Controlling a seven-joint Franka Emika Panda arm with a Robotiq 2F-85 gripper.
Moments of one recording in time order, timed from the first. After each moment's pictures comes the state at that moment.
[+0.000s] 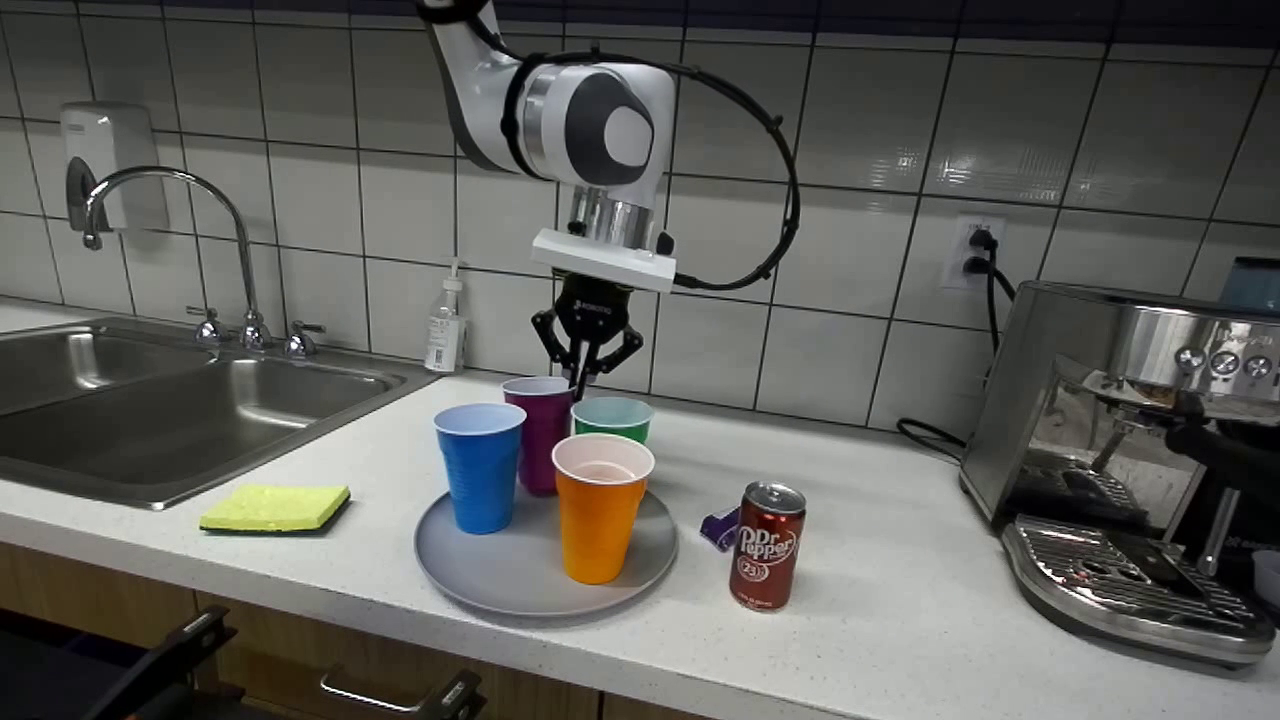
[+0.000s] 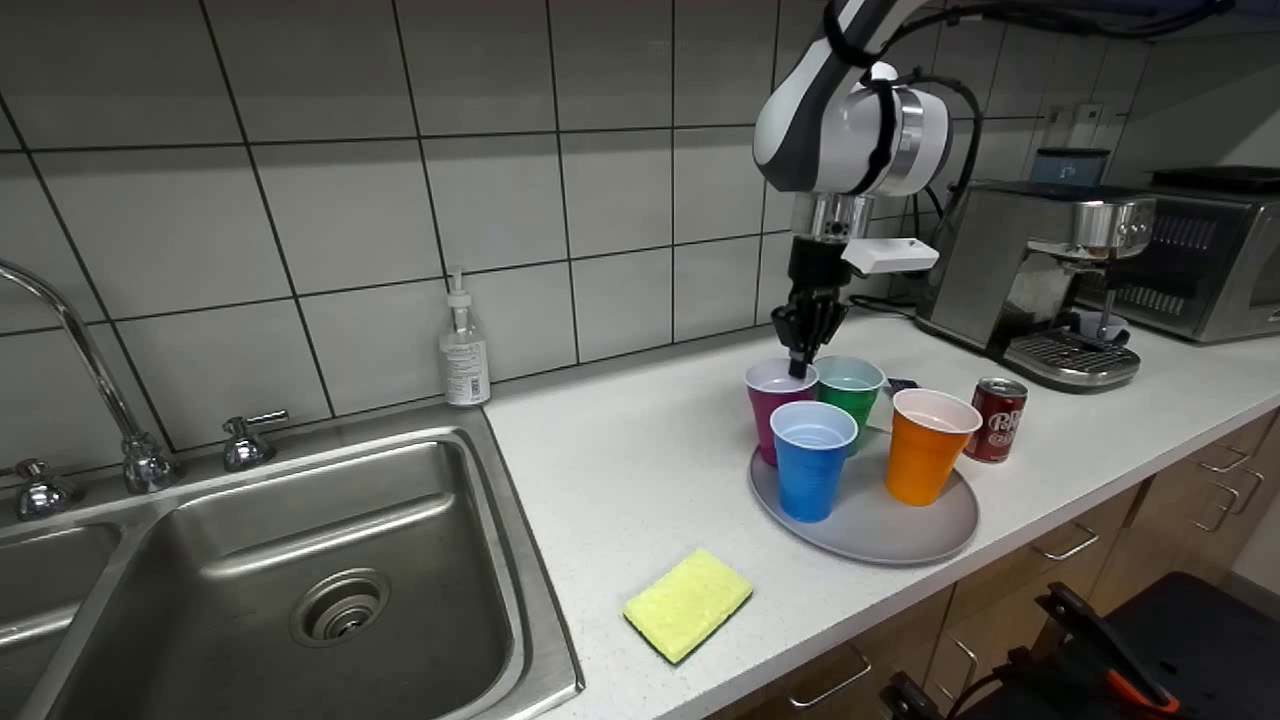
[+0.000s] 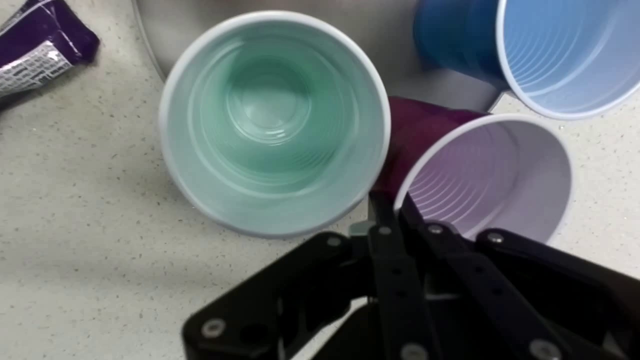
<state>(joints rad) -0.14 0.27 -0.05 -2.19 0.18 2.39 -0.59</state>
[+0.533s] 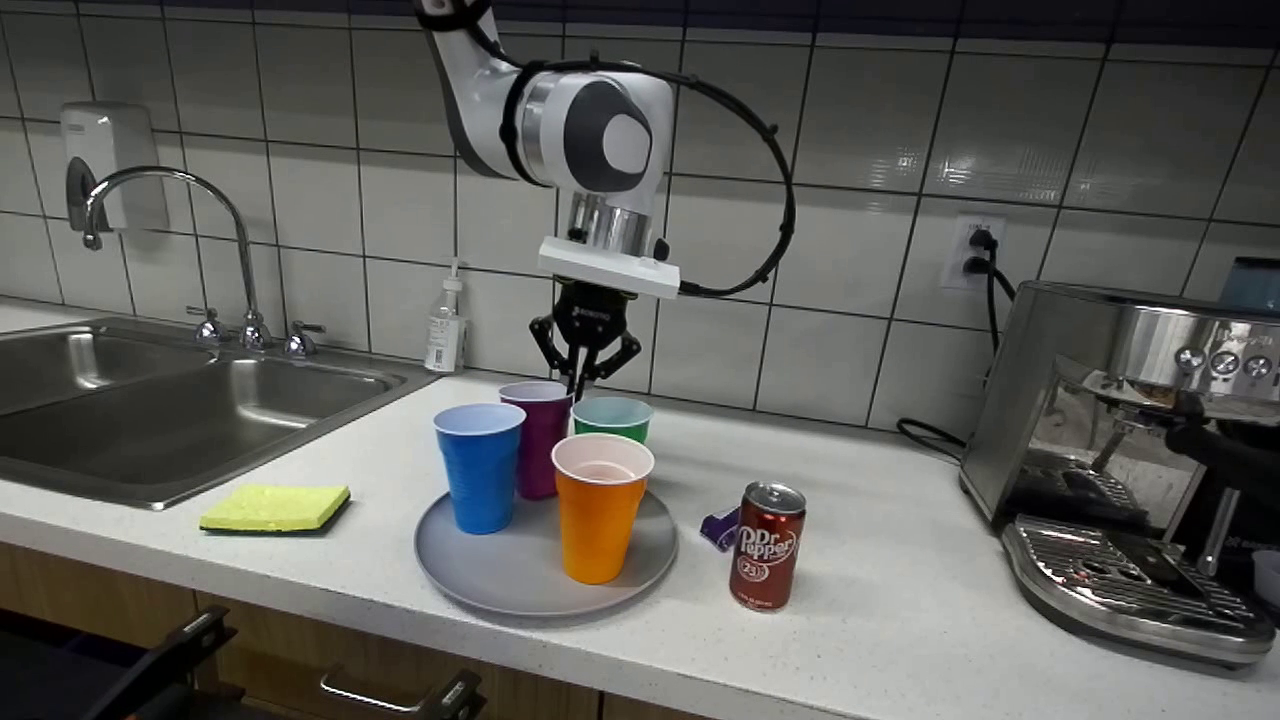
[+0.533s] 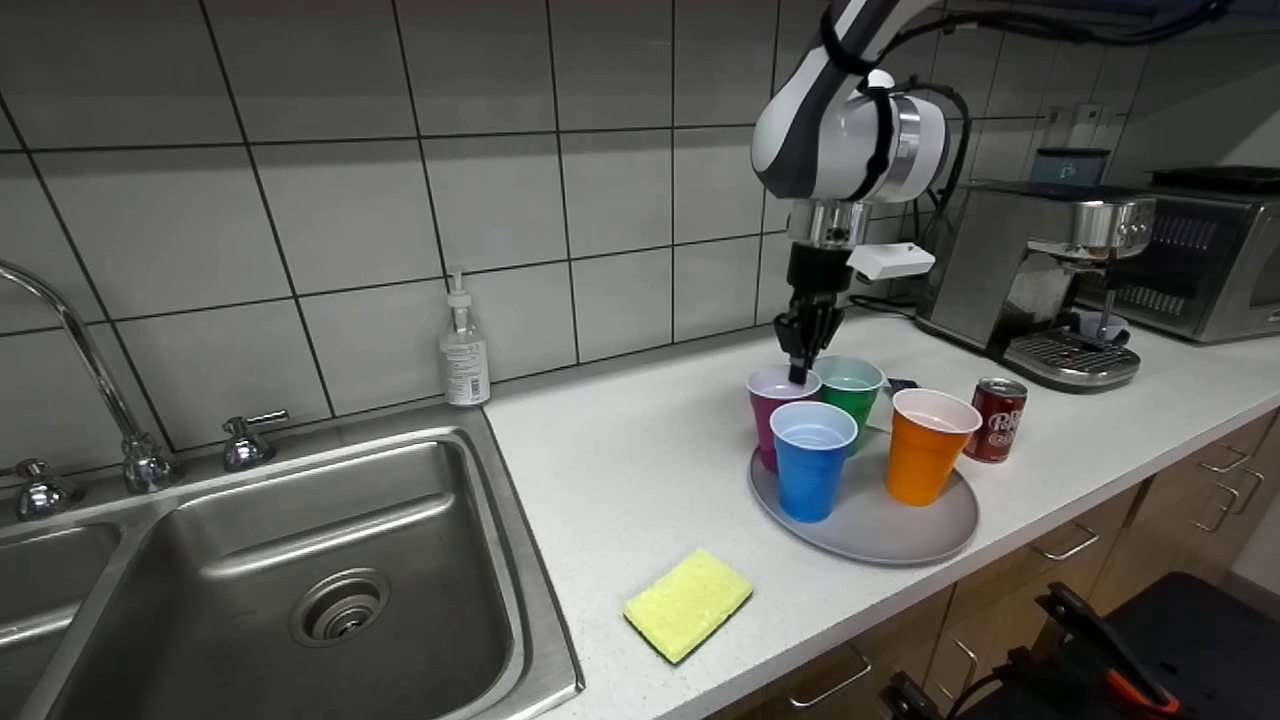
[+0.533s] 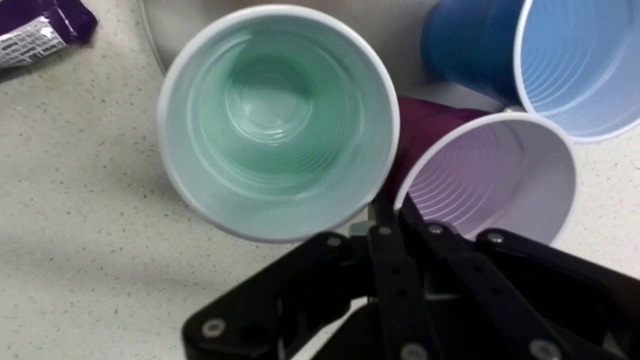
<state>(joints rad) -0.14 0.28 -0.05 -2.19 0.18 2.39 -0.67</state>
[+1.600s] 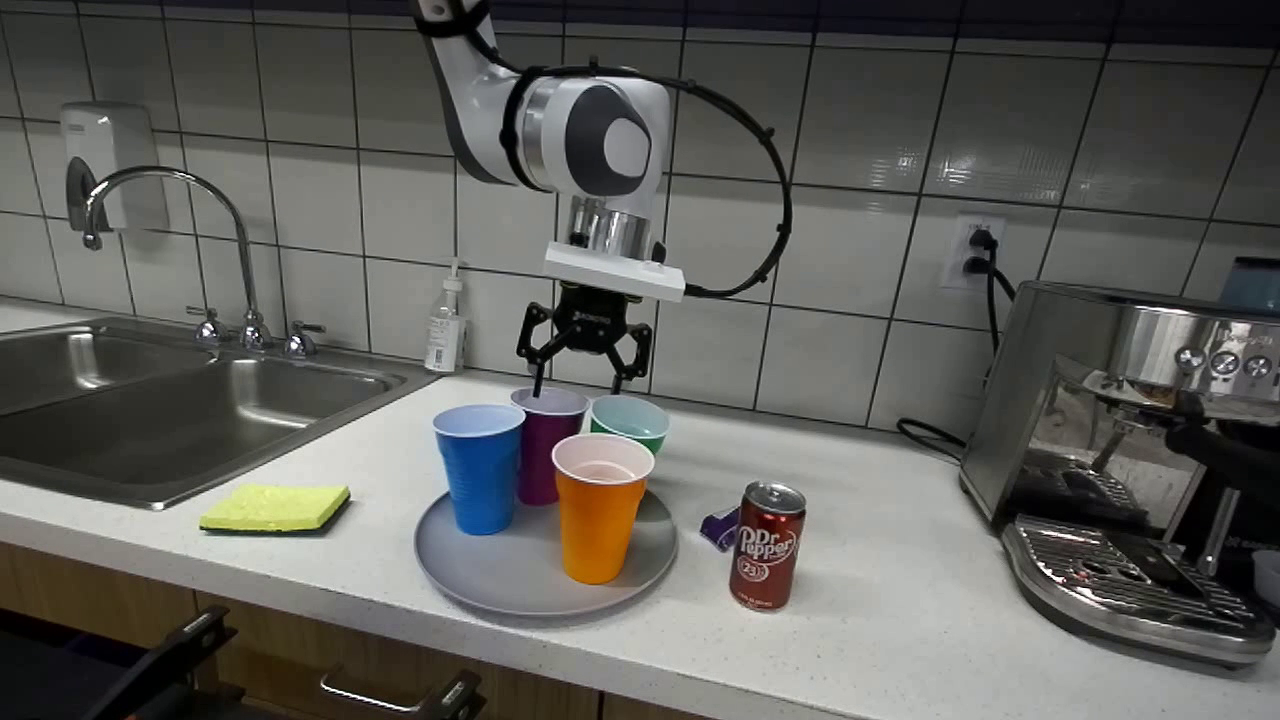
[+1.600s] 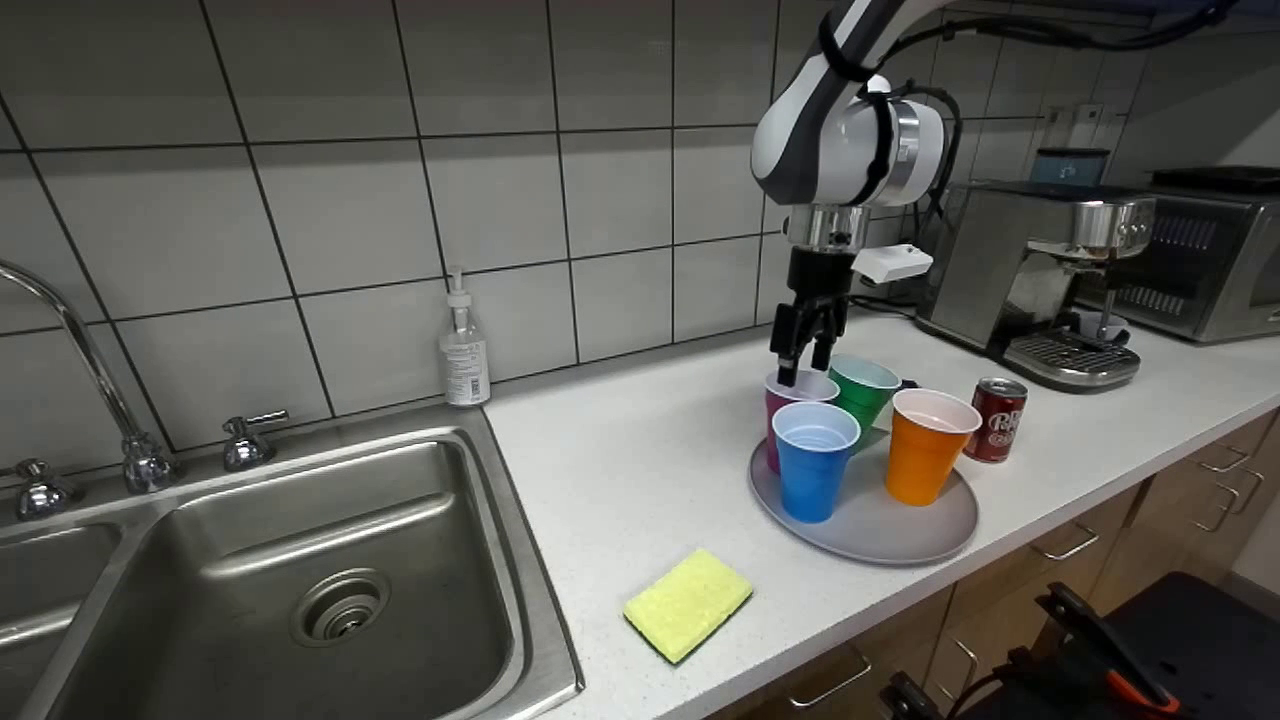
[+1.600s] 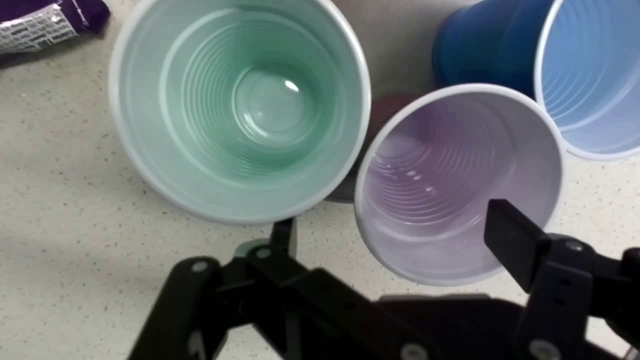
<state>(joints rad) -0.14 0.29 -0.05 -2.19 0.15 2.39 -0.71</state>
